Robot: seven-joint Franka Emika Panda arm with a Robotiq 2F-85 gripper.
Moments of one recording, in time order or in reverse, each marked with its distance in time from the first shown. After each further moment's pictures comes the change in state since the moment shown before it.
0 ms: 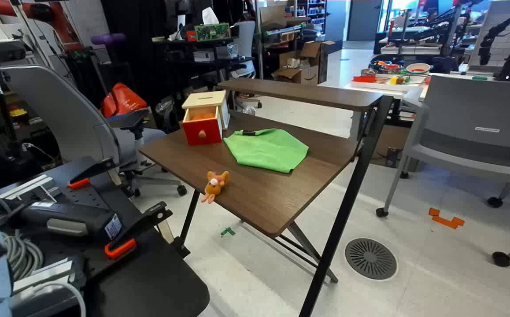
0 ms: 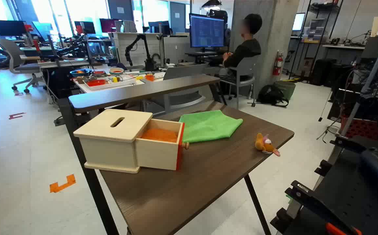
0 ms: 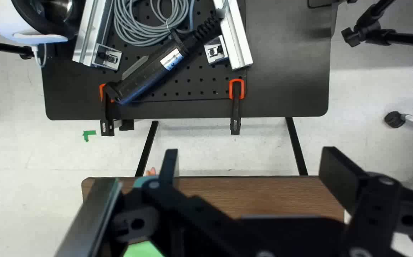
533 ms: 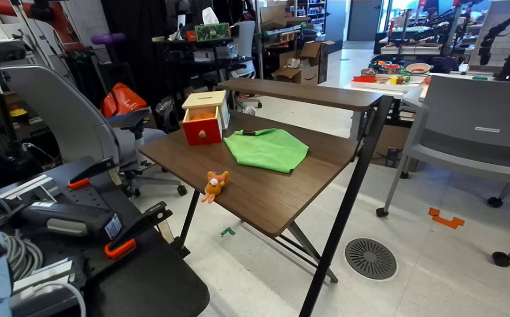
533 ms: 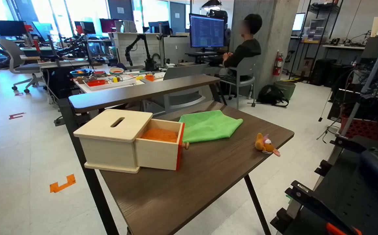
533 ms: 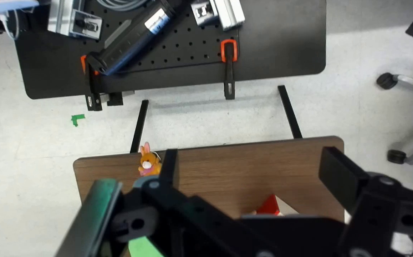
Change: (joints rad) arm -0.023 0.063 -0.028 -0.008 -0.009 0.161 0.024
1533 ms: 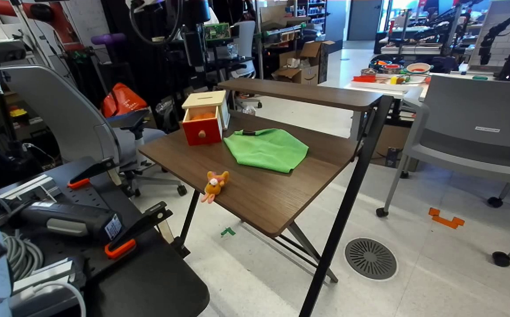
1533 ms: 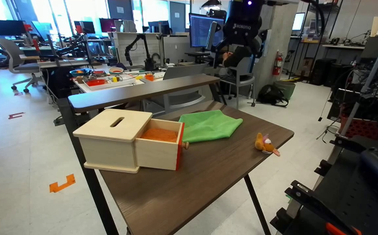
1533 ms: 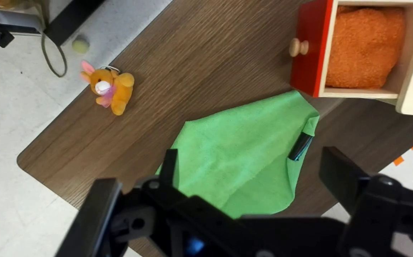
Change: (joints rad) arm -0.082 0.692 -0.205 0.287 0.001 0.590 0.313
